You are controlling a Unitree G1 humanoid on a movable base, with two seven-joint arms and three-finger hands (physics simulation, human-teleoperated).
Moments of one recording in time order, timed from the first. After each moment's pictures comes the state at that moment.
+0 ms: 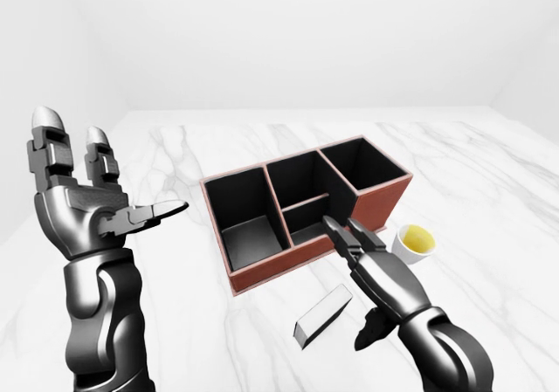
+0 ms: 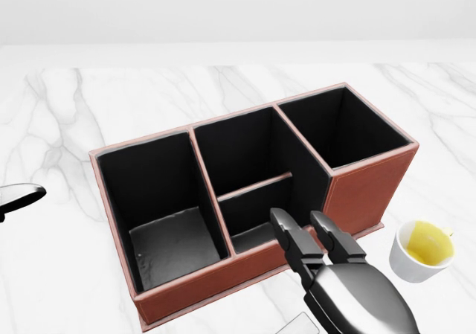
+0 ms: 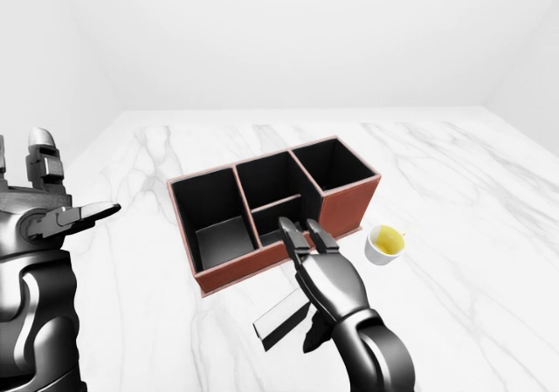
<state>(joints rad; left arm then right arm) -0.12 0.15 0.34 -0.52 -0.44 0.09 0.12 0.34 -0.06 0.16 -0.80 -1.11 0.09 0.70</state>
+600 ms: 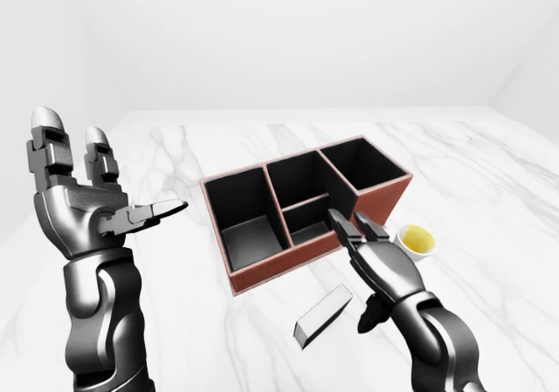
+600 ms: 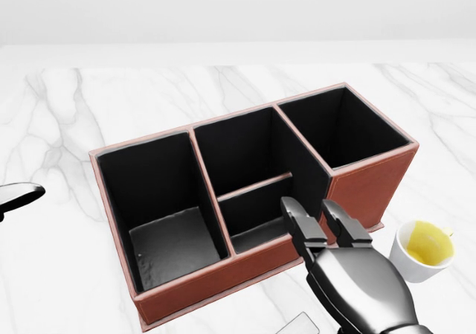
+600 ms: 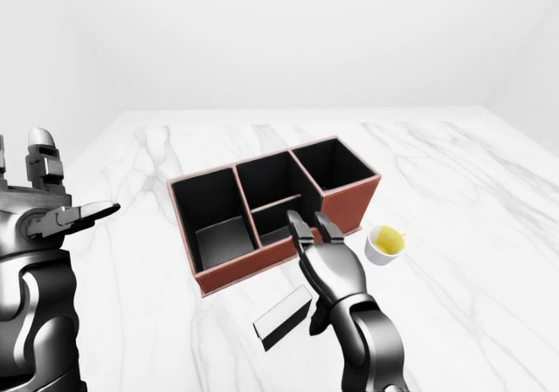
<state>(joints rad) -0.12 0.16 0.34 -0.52 -0.44 0.09 0.12 0.25 -0.04 0.13 -0.71 -1.24 0.09 0.70</state>
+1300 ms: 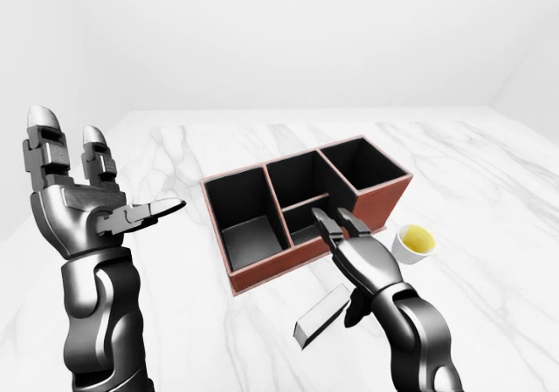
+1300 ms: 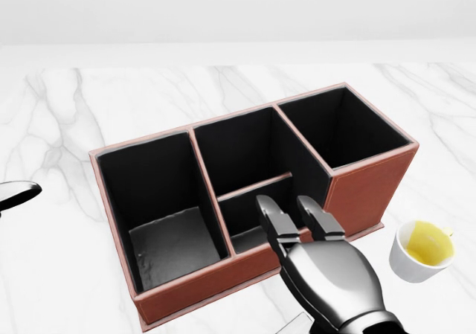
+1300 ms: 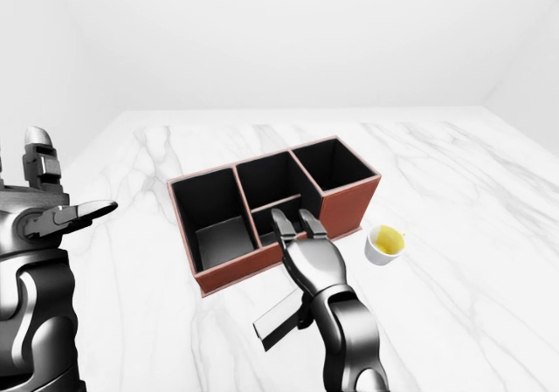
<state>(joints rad) -0.13 0.16 0.35 -0.52 -0.45 0.09 0.13 0.19 0.00 0.21 -0.64 -1.33 0.09 0.70</state>
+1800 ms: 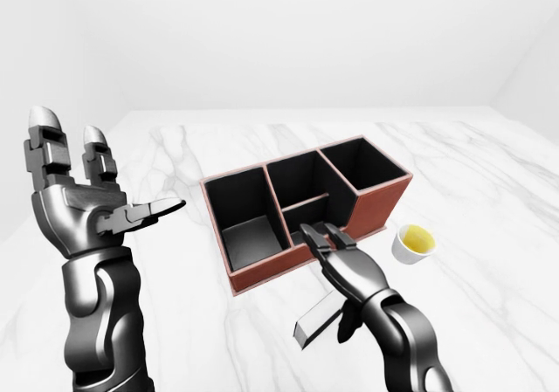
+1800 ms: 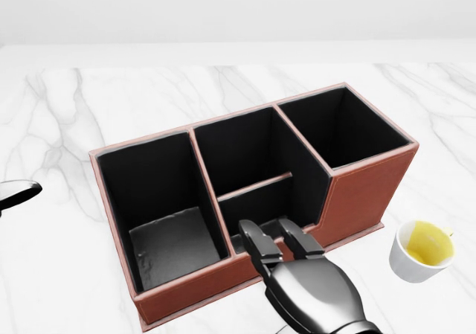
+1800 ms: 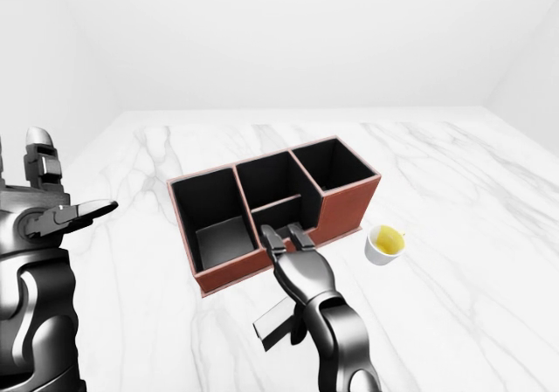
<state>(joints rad) -0.13 0.16 0.34 -0.52 -0.45 0.09 0.13 0.22 -0.02 0.27 -0.58 -1.28 0.09 0.70</state>
